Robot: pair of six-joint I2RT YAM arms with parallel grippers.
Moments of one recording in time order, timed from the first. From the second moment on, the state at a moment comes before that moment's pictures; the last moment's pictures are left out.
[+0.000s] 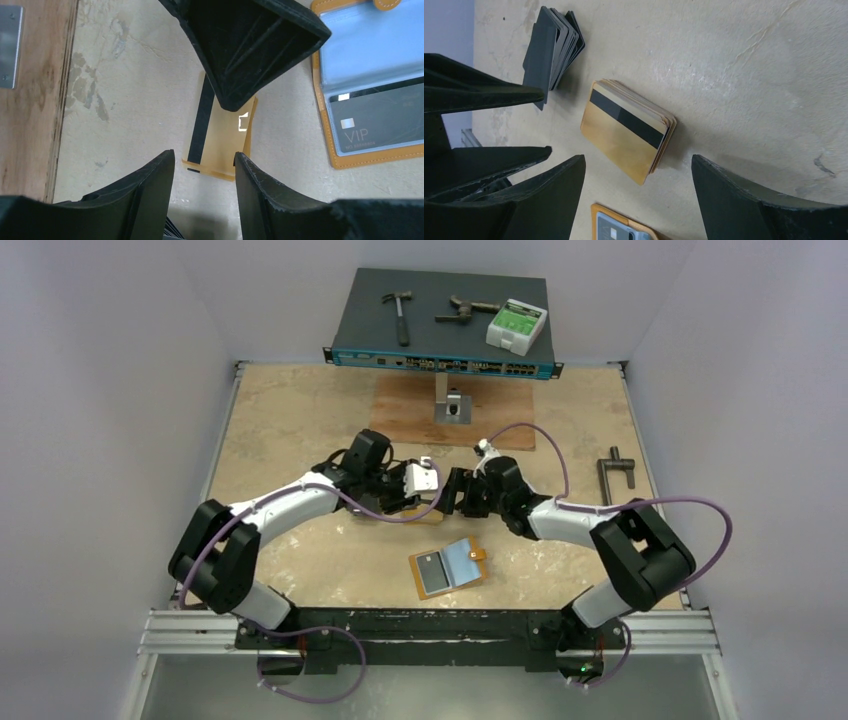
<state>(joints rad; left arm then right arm) -0.59 1.50 0.92 -0.24 0.52 0.75 0.59 1.51 0.62 0.30 -0.23 0.70</state>
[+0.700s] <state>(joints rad) -0.67 1.76 1.20 -0.55 0.38 1.02 0.59 1.65 0.63 0.38 -0.28 0.74</state>
